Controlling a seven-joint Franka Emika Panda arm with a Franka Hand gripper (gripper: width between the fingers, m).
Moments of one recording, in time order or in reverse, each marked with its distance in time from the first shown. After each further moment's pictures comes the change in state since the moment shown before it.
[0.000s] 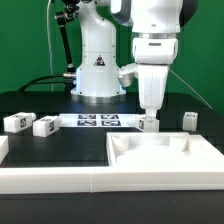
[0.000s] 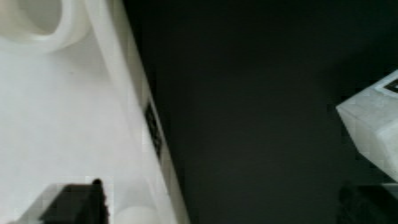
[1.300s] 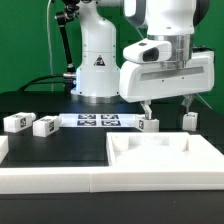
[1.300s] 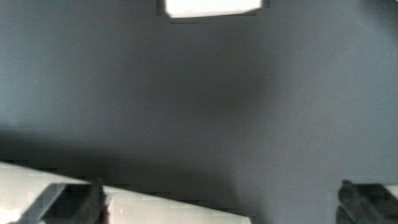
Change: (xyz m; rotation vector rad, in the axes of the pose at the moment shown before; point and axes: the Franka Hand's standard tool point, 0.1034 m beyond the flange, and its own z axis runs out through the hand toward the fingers) arm 0.034 -0.025 0.005 0.038 0.028 1.133
